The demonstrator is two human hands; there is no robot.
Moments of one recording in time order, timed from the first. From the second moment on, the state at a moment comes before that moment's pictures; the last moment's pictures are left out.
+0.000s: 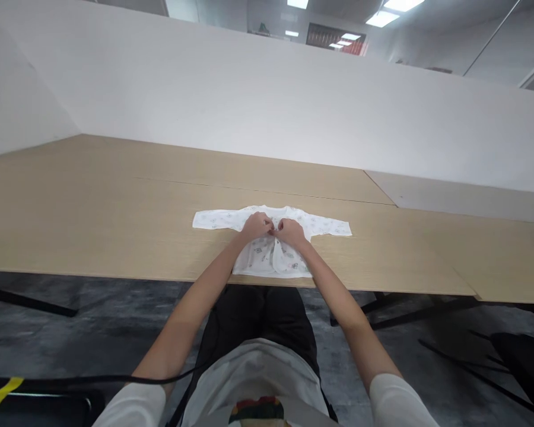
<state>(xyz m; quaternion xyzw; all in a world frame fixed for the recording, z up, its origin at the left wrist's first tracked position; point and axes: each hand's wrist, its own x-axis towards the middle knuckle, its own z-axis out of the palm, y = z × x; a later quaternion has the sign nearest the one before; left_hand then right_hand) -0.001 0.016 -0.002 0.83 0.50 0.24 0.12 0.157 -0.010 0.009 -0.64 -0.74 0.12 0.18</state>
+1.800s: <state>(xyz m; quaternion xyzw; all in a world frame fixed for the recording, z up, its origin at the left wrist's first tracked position) 0.006 0.014 -0.005 0.77 0.44 0.34 0.31 0.185 -0.011 0.034 -0.55 -0.67 0.43 0.26</state>
